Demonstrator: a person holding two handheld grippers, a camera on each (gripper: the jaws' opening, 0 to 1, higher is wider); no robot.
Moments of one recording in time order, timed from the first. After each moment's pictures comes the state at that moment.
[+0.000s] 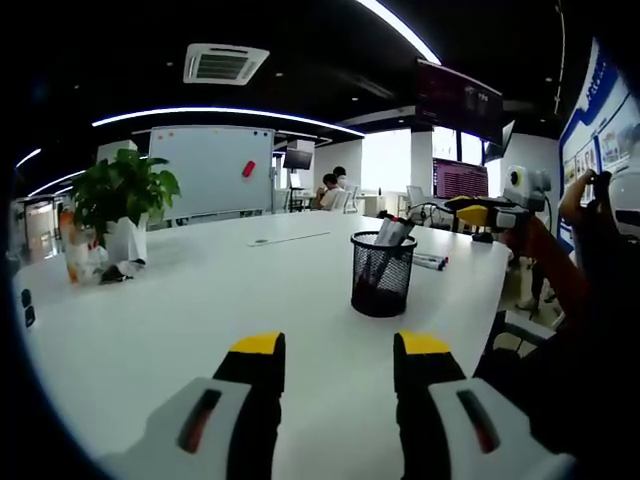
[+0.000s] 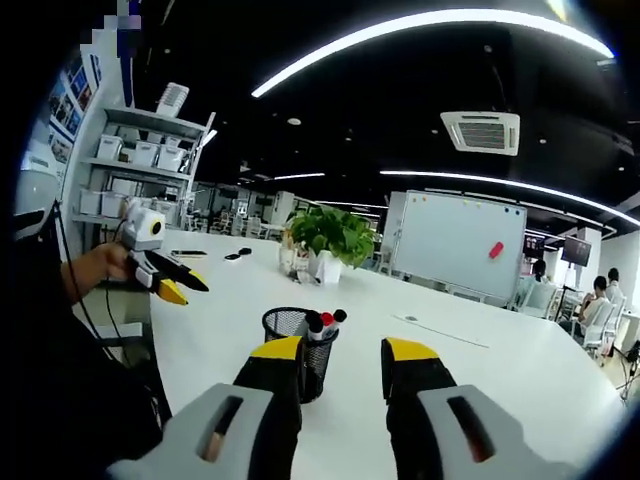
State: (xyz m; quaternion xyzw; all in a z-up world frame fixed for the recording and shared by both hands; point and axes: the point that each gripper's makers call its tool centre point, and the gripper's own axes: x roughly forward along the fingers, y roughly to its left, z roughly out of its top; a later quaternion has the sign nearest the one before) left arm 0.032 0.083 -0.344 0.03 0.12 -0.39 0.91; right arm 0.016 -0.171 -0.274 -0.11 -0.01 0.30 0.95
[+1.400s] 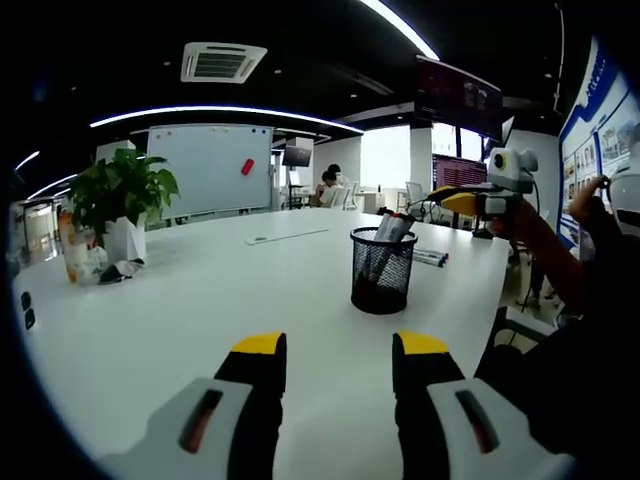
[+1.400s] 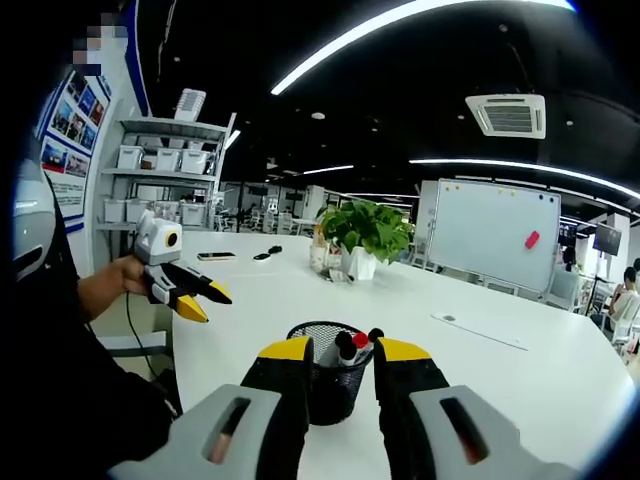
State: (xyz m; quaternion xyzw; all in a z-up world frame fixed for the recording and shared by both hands) left arm 0.033 0.080 -0.347 0.04 0.13 -0.39 0.91; right arm 0.037 -0.137 -0.272 -0.11 0.03 0.36 0.93
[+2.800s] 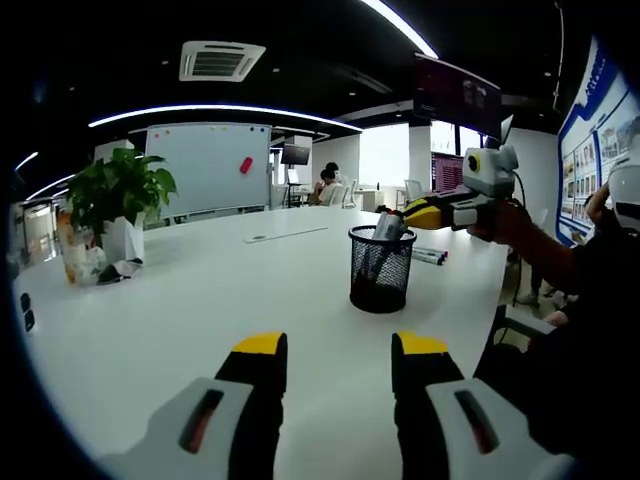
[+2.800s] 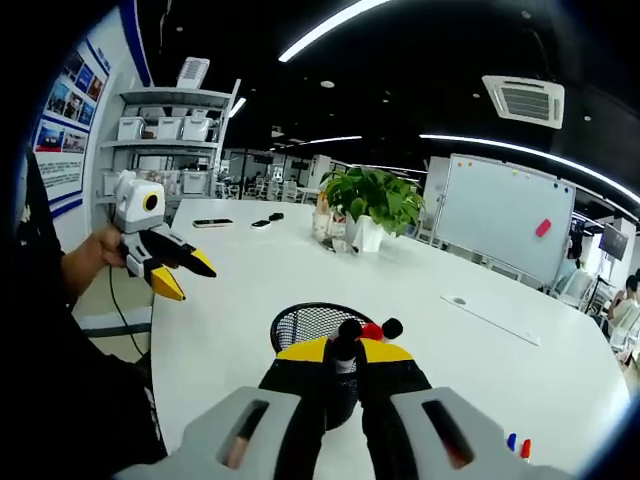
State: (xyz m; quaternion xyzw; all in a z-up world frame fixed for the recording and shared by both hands) left arm 0.033 0.079 -0.348 0.04 0.13 -0.39 0.91; right arm 0.069 -0.111 -0.301 -0.15 0.08 0.36 0.92
